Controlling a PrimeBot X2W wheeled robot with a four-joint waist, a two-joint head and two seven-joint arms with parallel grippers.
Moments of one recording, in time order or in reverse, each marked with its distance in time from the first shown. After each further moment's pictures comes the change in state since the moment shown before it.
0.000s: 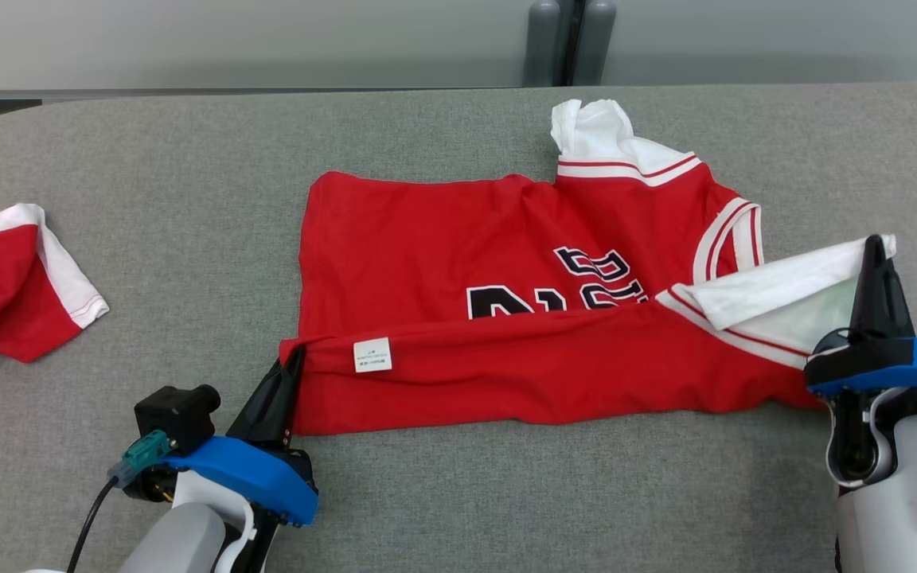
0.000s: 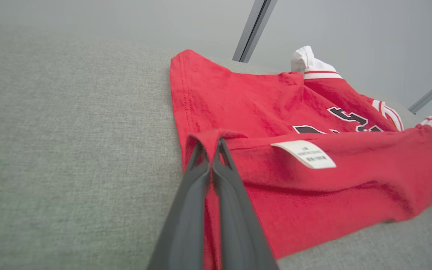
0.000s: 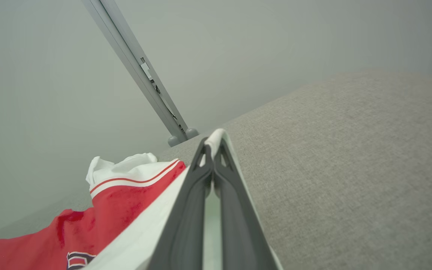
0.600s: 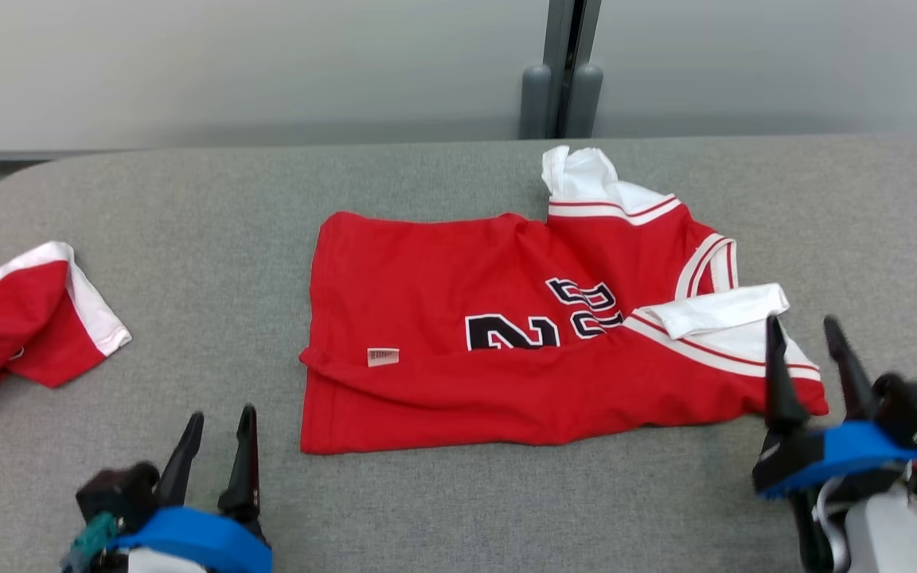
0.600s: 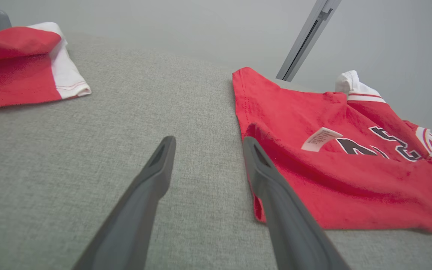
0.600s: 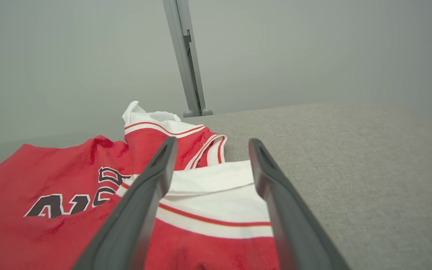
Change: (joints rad) left arm 0.157 -0.061 0.256 -0.017 0.141 0.000 0.000; right arm 0.163 -0.001 0.110 -0.111 -0.228 0.000 0.000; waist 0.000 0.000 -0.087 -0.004
